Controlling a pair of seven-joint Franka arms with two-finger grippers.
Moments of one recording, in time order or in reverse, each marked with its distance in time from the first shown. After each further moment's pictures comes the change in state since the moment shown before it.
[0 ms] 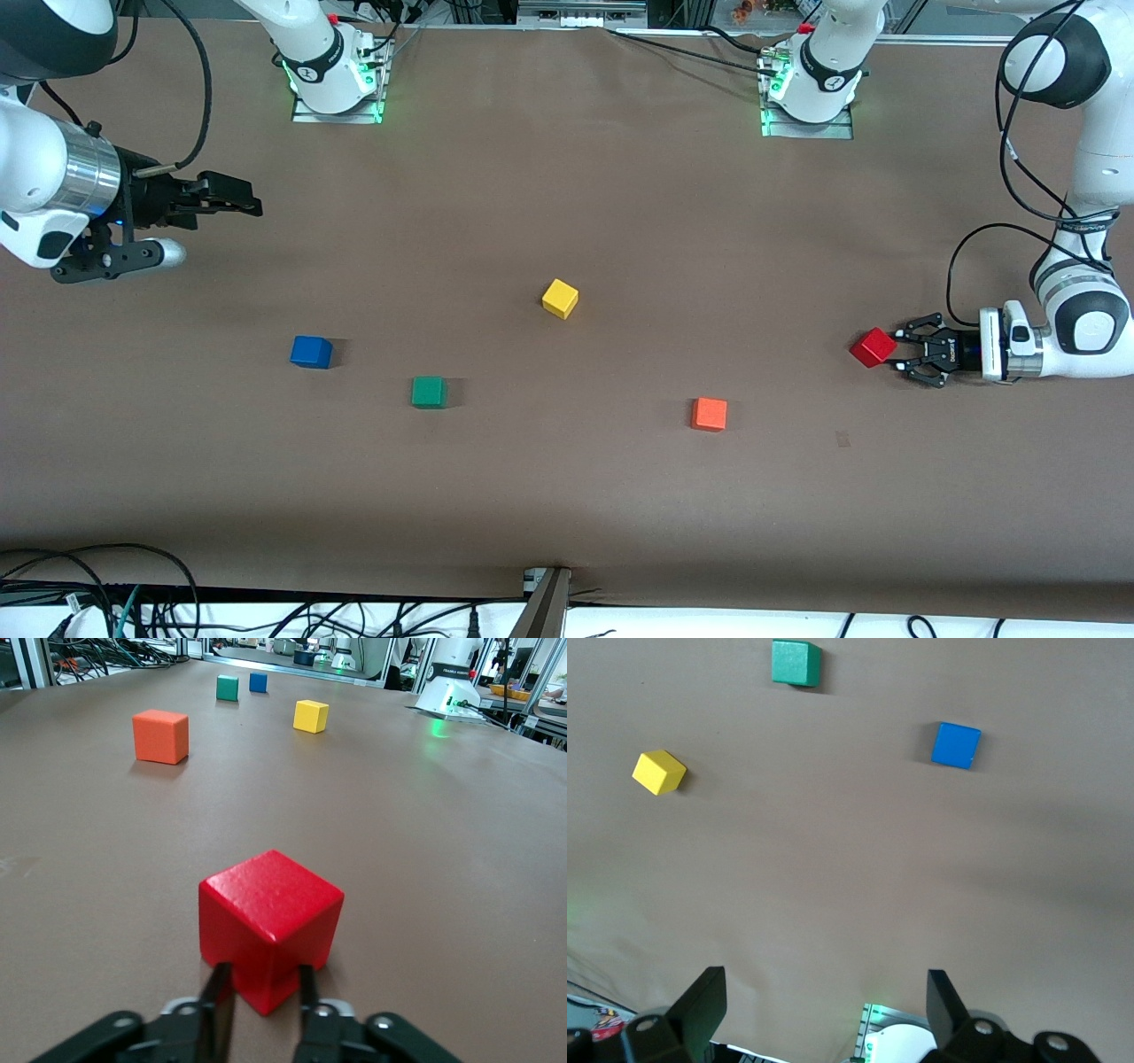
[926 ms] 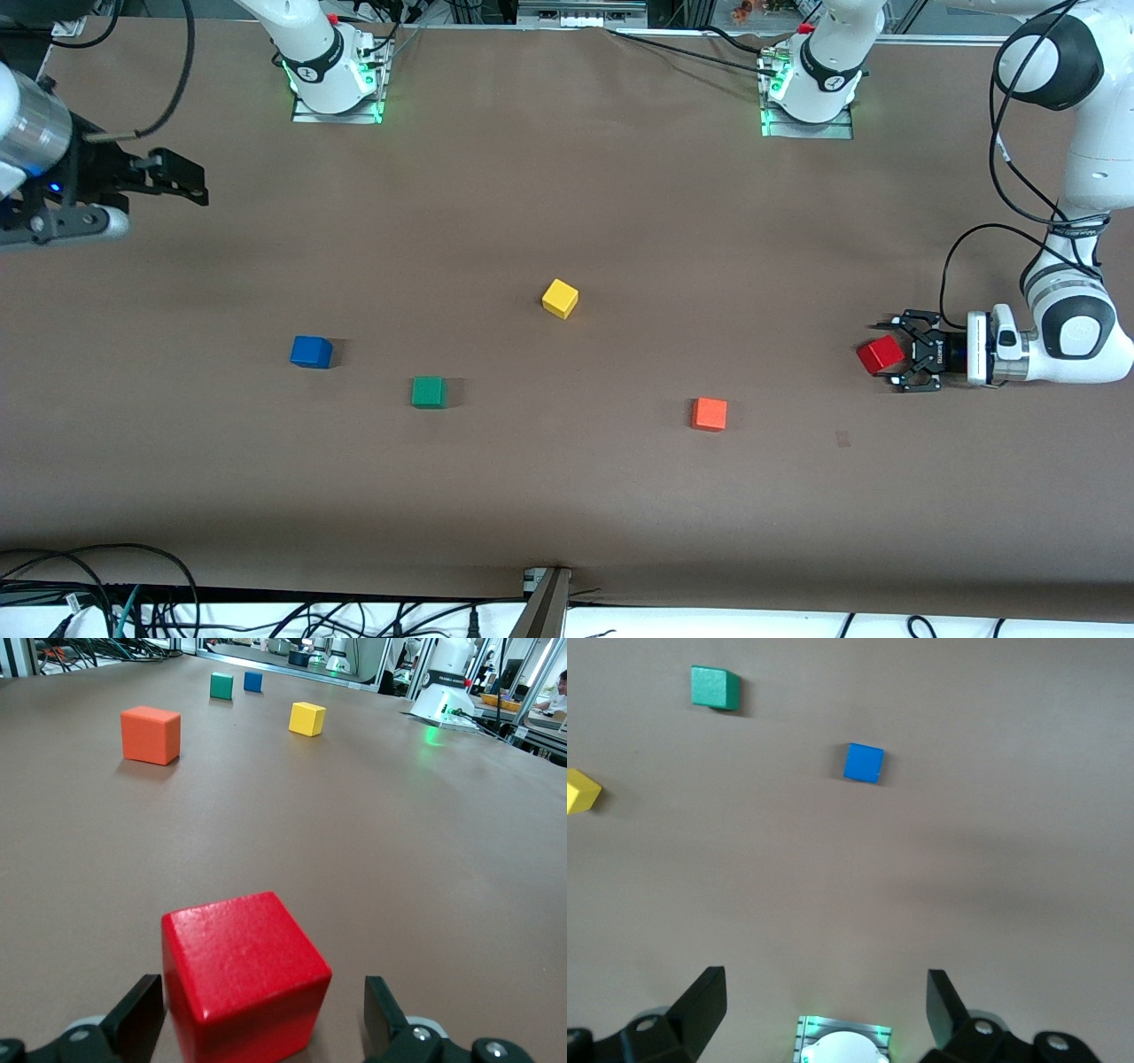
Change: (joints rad) left arm -0.020 -0.004 -0.005 -0.019 0.002 0.003 -0.043; right arm 0.004 -0.059 0.004 0.000 -0.178 0.017 0.000
